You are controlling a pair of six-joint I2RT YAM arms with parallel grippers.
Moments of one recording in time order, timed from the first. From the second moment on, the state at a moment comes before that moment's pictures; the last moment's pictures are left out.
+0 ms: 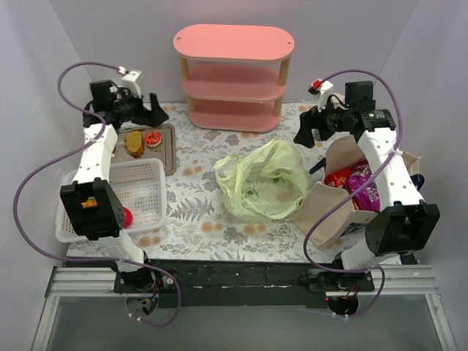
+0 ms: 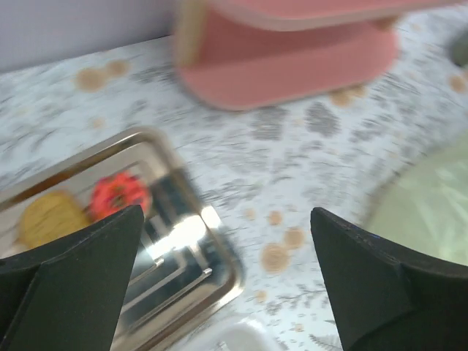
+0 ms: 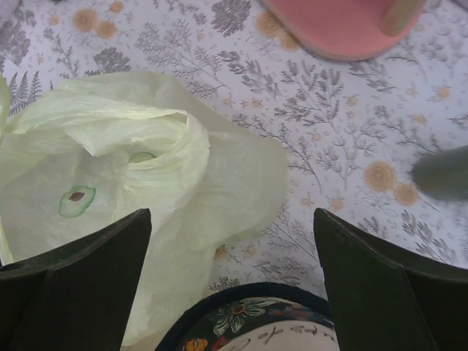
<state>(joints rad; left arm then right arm) 0.20 1.71 1.61 -0.43 0.63 0.12 0.11 1.52 1.53 -0.76 -0.66 -0.35</state>
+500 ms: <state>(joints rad) -0.26 1.81 1.61 -0.58 0.99 0.25 0.04 1.06 1.53 -1.30 -0.64 -0.72</state>
